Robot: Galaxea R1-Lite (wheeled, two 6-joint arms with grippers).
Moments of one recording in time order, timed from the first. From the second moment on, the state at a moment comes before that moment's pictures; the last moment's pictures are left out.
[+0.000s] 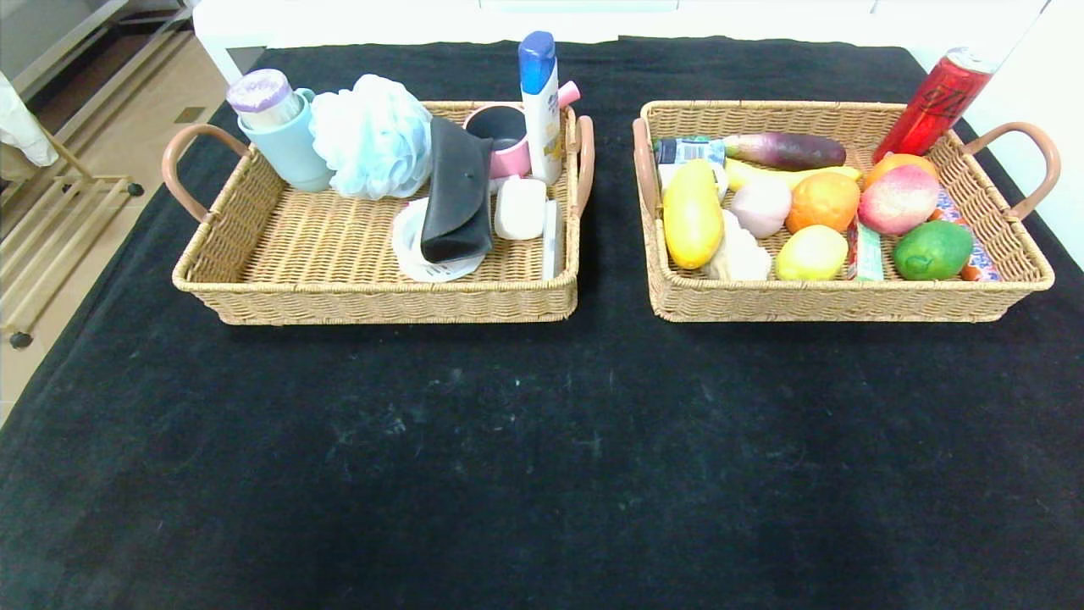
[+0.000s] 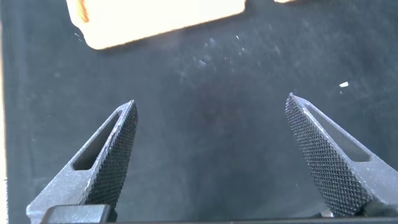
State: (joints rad) left arm -0.07 0.28 -0.98 0.72 -0.22 0.10; right arm 0.07 0.30 -0.92 0.83 0.42 -0.15
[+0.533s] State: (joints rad) left arm 0.00 0.12 -0.85 0.69 -0.33 0.11; right arm 0.01 0.09 -0.70 0.78 0.45 -0.15
